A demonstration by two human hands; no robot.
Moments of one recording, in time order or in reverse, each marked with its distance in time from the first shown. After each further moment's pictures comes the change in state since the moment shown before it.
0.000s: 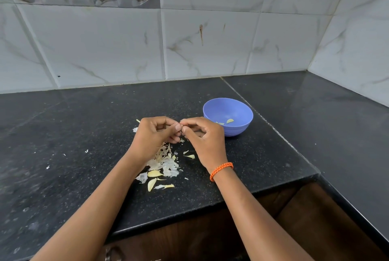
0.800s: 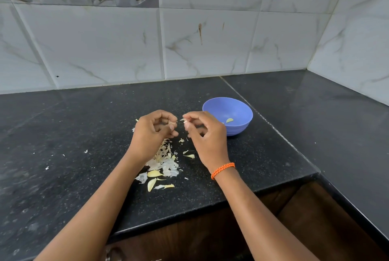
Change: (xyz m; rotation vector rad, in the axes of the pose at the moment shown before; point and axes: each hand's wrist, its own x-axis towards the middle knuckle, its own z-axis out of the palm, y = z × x) left_hand 0.005 -0.008 -0.003 0.068 0.076 0.040; right_hand 0.001 -0.007 -0.006 -0.063 0.019 -0.093
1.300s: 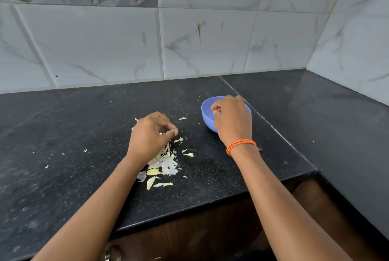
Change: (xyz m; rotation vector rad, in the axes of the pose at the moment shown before) left_hand -0.001 -0.005 -0.001 0.493 0.046 0.112; right_hand 0.048 0.000 -0.050 -0.885 -0.057 0.131
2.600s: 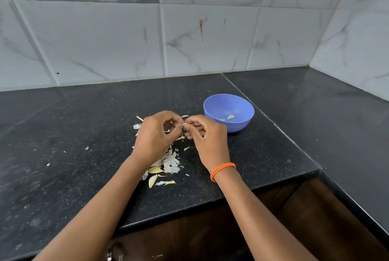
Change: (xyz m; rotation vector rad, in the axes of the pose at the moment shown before) left_hand -0.006 0.011 0.005 -0.098 0.015 0.125; right_hand -0.056 -0.034 0.038 0.775 -0.045 -0.060
